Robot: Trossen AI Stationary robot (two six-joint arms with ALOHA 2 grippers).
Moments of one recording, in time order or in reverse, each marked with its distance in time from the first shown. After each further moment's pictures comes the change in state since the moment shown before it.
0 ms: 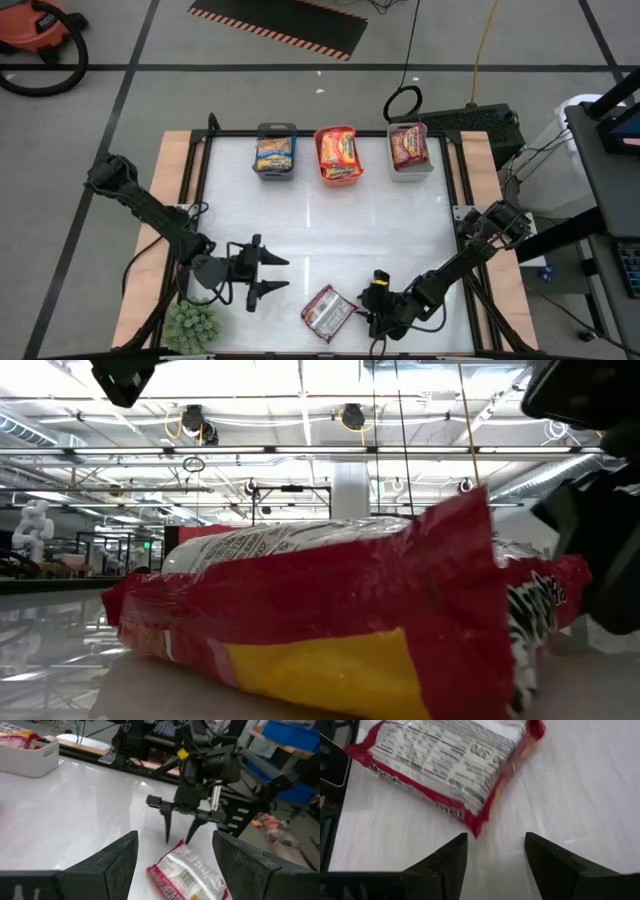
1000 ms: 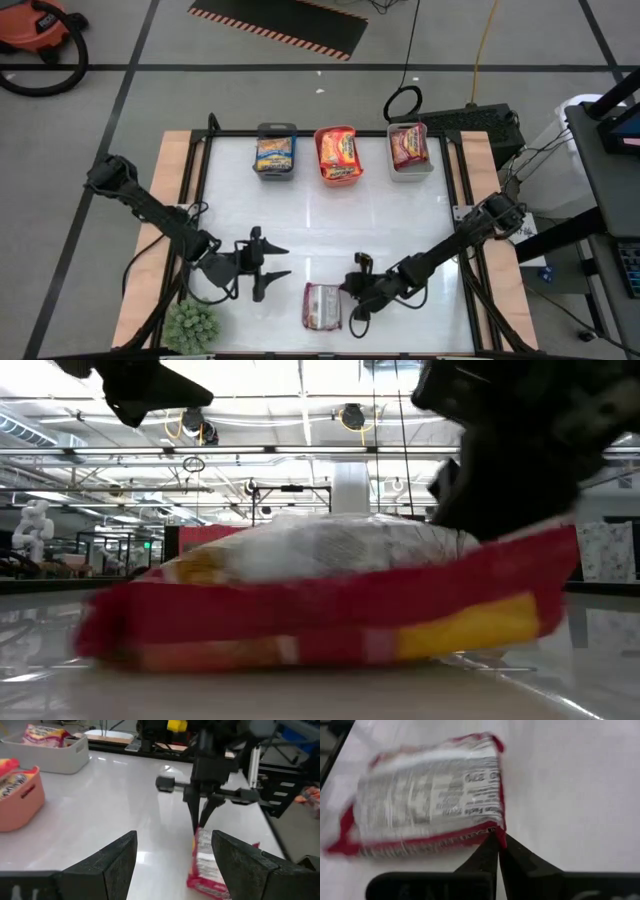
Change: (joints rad) left arm 0.047 0.000 0.000 -0.158 -0.040 0.060; right arm -0.184 -0.025 0.000 0.127 -0.086 -0.336
